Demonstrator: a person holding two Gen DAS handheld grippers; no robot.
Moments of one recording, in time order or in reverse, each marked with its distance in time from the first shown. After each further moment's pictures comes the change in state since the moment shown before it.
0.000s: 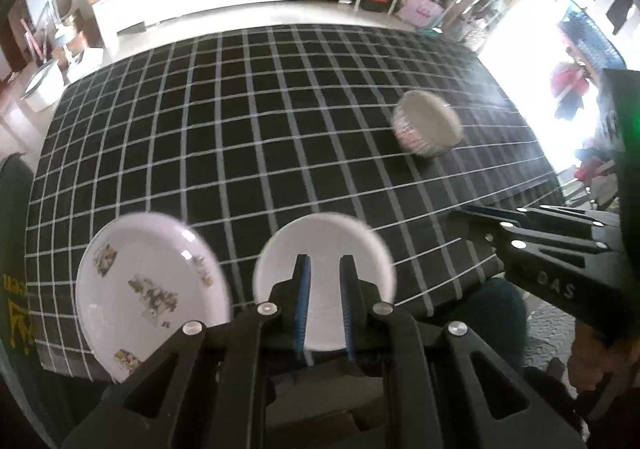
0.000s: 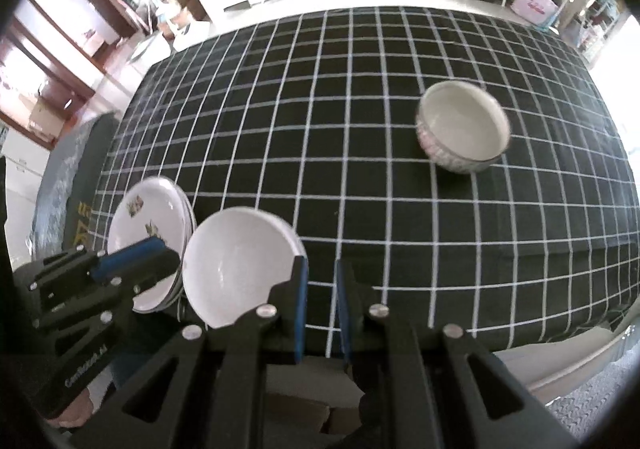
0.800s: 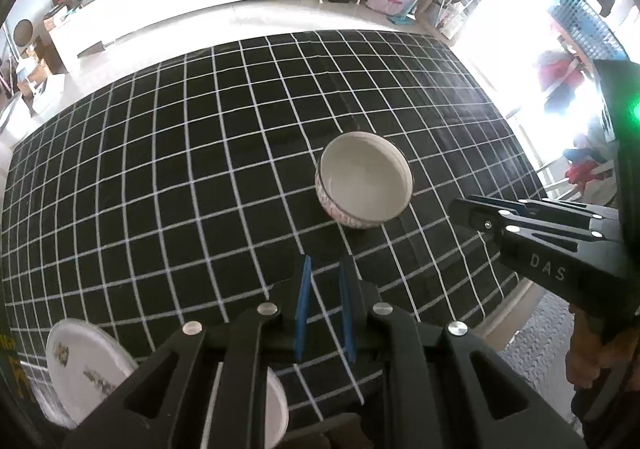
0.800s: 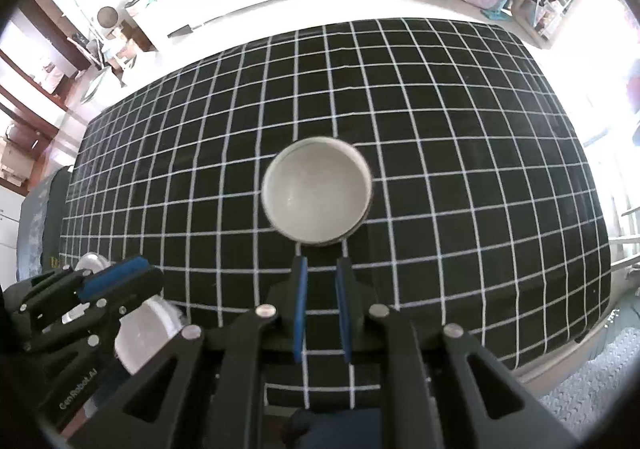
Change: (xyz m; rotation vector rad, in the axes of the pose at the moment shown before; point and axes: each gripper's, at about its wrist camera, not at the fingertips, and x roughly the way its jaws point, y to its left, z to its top) left arm 0.074 -0.093 0.105 0.071 0.055 -0.034; right arm -0.003 -0.130 0.071 0.114 -0.002 -0.102
